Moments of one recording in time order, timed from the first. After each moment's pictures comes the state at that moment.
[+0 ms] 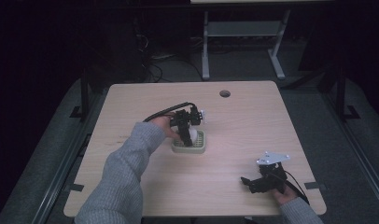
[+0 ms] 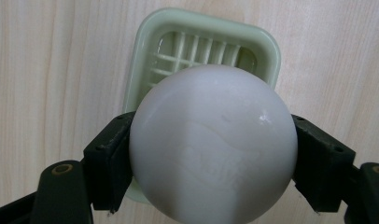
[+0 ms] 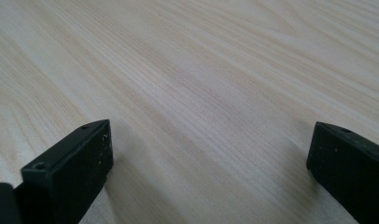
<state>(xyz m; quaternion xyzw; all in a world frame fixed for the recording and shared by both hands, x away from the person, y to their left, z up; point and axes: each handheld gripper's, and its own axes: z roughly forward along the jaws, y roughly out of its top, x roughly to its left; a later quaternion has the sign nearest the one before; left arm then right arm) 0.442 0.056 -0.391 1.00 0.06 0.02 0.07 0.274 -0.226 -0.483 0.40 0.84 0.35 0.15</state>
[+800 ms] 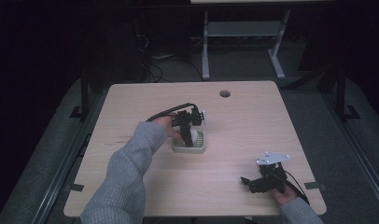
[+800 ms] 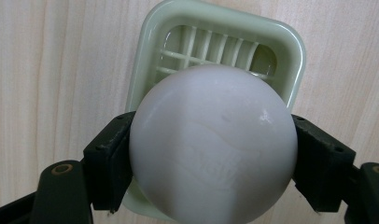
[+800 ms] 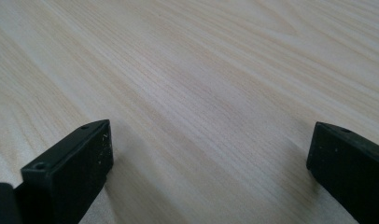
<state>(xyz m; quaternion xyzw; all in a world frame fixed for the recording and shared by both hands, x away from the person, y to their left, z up) 0.451 0.054 -0.404 1.00 0.07 0.01 0.05 0.274 -0.226 -0.483 0.40 0.84 0.35 0.15</state>
